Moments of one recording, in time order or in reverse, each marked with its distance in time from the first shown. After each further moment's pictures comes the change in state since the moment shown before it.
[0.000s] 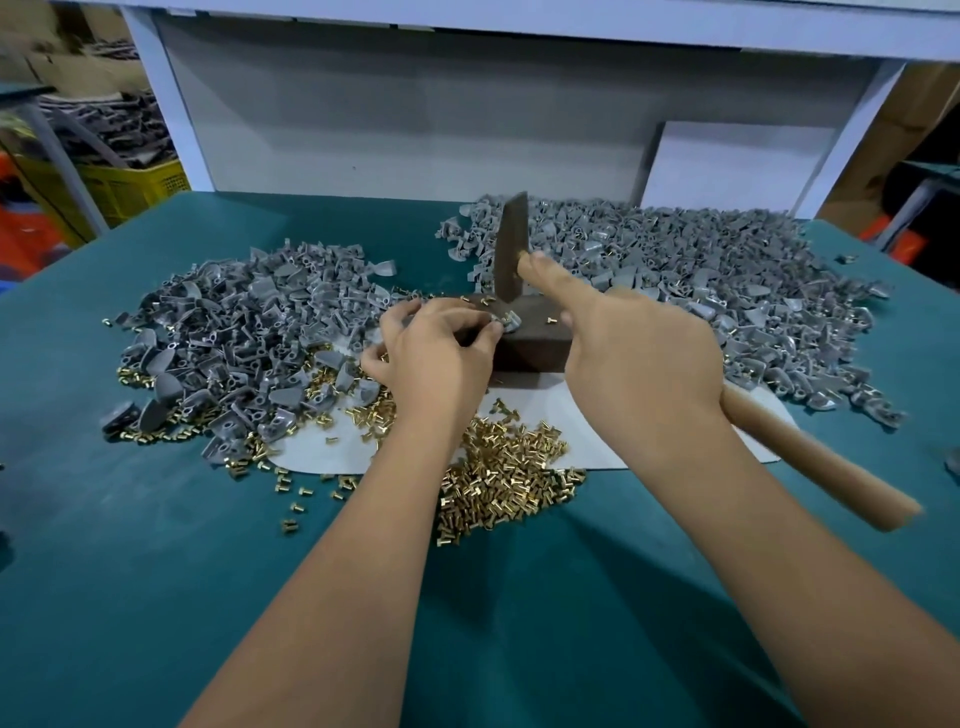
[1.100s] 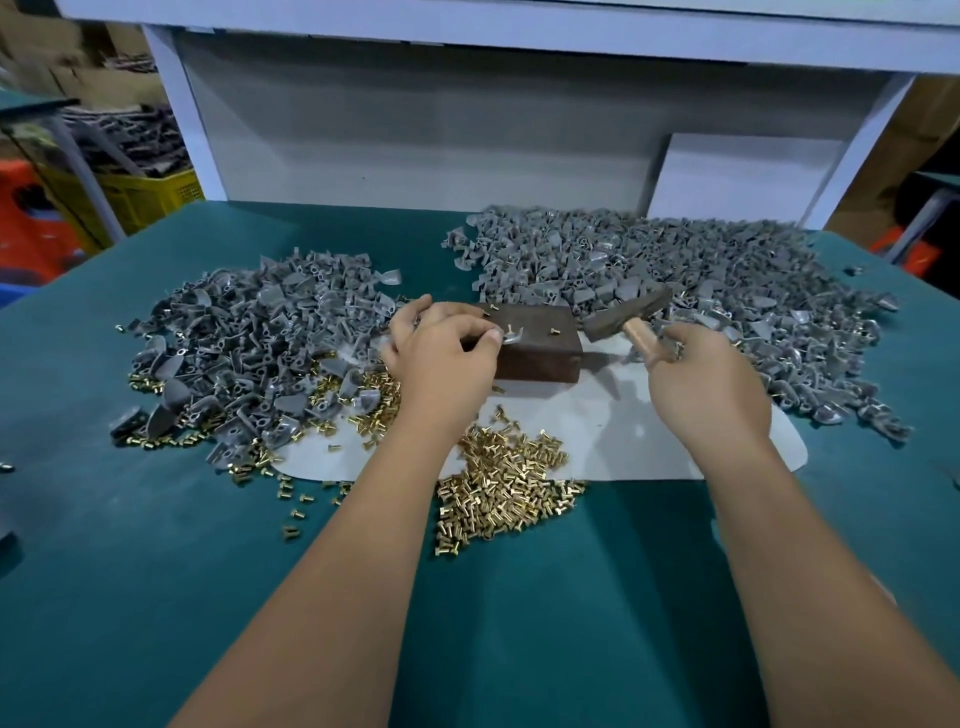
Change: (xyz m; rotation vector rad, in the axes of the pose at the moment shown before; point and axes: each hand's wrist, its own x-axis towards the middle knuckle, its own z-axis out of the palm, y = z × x) left_hand 0.002 0.006 -0.010 -0.093 -0.118 0.037; right_hand 0.003 0.066 0.043 0.391 -0.186 0.524
